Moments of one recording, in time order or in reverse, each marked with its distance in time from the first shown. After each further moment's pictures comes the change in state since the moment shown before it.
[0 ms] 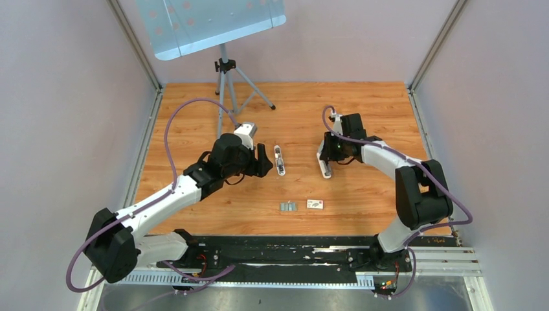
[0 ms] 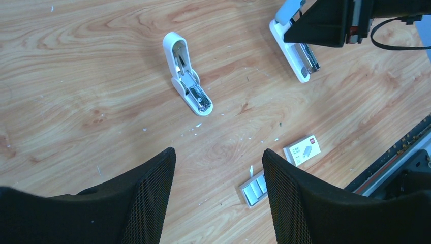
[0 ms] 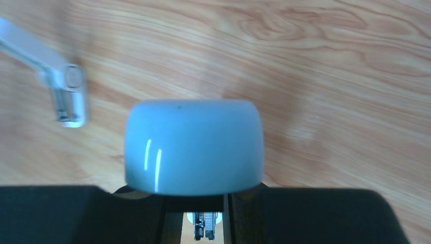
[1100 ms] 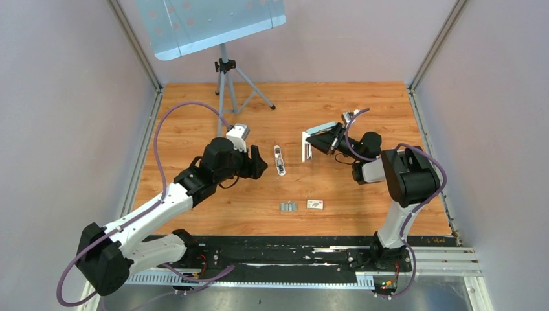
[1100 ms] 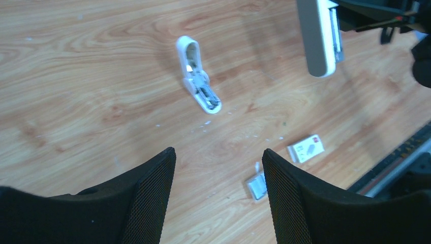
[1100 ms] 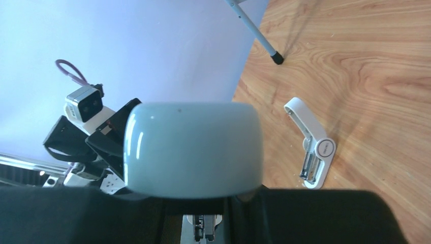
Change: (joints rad) left arm 0.005 -0.121 -0.027 -0.062 -0.060 0.032; right arm -0.126 0.192 -0.377 1.665 -0.702 1.191
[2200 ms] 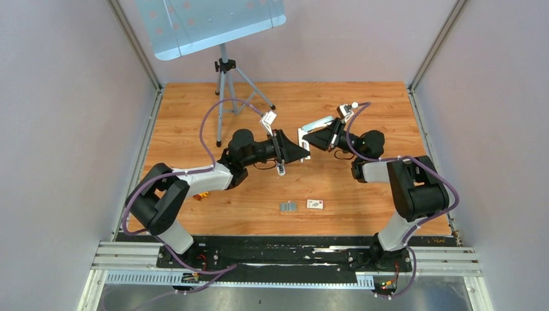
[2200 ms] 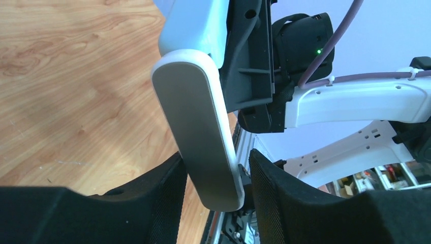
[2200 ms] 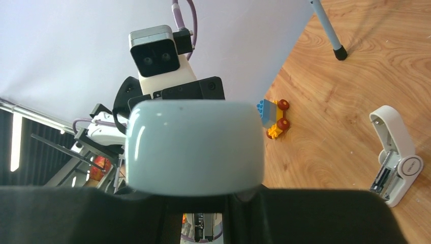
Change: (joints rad) left arm -0.019 0.559 0.038 1.012 0.560 -0.534; right arm 0.058 -0.147 0.026 0.021 -0.066 0.112
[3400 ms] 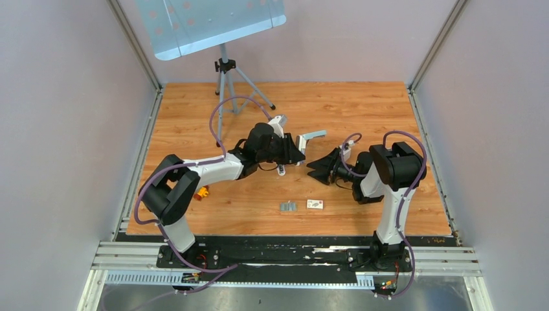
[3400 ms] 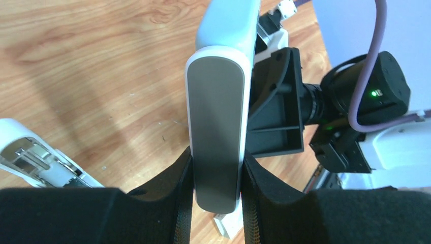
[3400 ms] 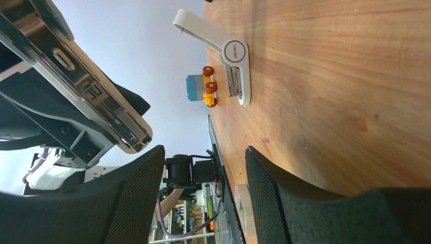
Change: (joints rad) left arm -0.017 0.118 0.163 -0.466 -0.220 0.215; right arm -0.070 0.365 -0.213 0.029 0.019 -0.060
